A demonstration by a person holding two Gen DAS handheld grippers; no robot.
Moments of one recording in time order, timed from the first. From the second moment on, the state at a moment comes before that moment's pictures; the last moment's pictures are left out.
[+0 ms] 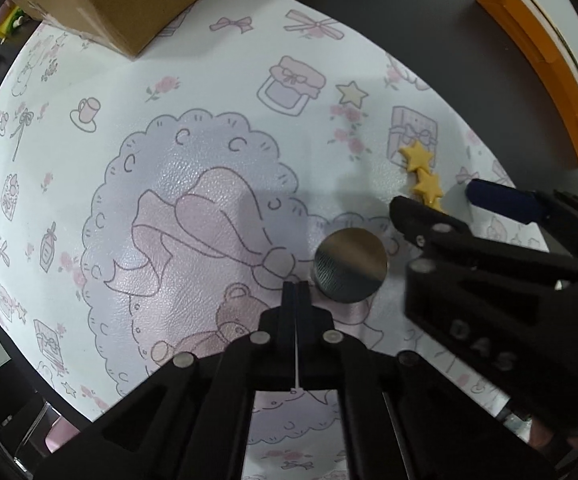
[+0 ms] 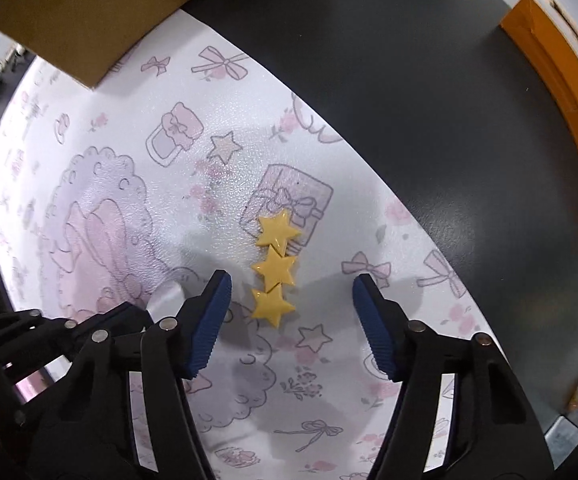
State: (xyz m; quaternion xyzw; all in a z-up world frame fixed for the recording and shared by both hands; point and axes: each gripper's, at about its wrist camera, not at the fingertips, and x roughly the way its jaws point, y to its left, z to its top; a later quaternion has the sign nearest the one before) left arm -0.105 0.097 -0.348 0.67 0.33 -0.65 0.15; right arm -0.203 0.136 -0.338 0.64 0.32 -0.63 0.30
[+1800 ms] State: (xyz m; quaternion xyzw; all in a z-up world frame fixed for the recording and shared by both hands) left arm -0.090 0.044 -0.139 0.58 0.18 -0.79 0.00; right arm -0.151 0.172 -0.104 0.59 0.12 -0.78 0.20
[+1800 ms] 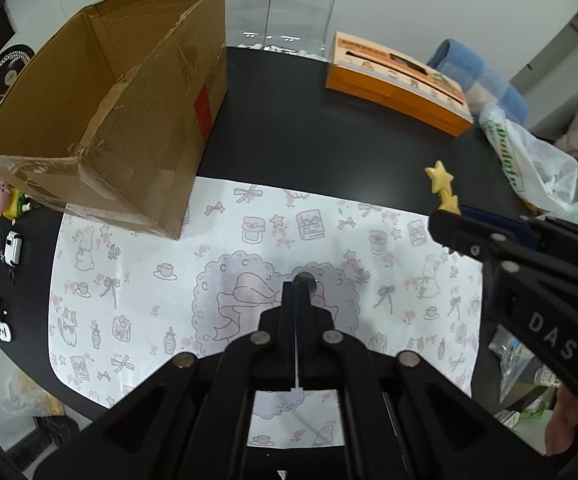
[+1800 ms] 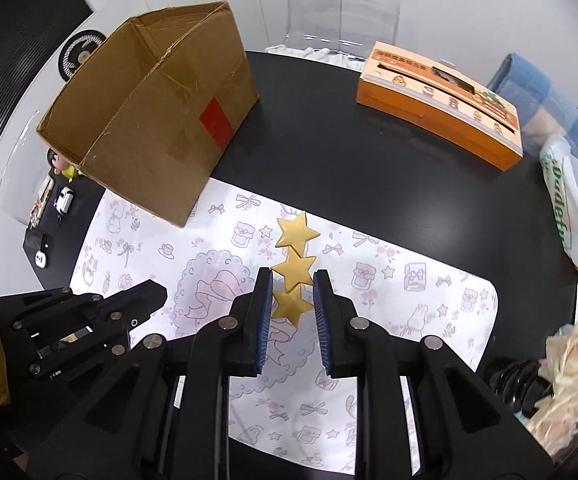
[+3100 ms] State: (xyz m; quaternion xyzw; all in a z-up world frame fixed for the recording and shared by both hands) left arm -0.144 0.112 -0.336 0.71 0.13 -0.69 0.02; right arm -0.192 0.241 -0.241 0.67 0.10 -0.71 0.19
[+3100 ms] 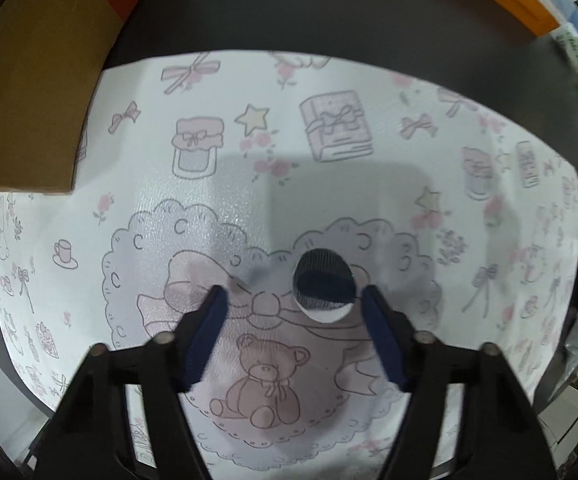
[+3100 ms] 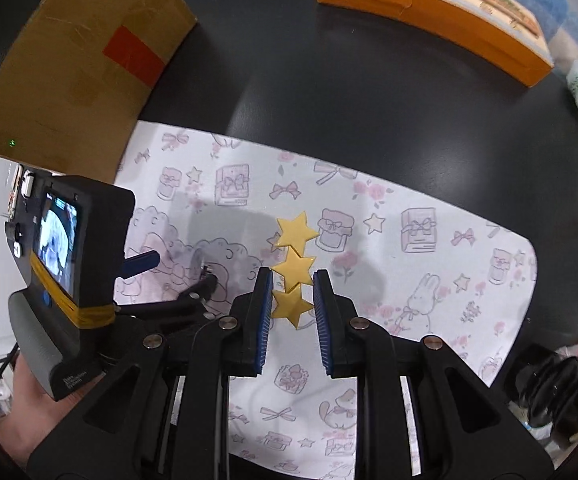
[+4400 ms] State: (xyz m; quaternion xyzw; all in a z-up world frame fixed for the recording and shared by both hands) left arm -0.092 0.023 -0.126 0.56 0.17 -0.81 -0.07; right arm -0.137 0.160 -0.111 0.61 0.09 -0.77 0.18
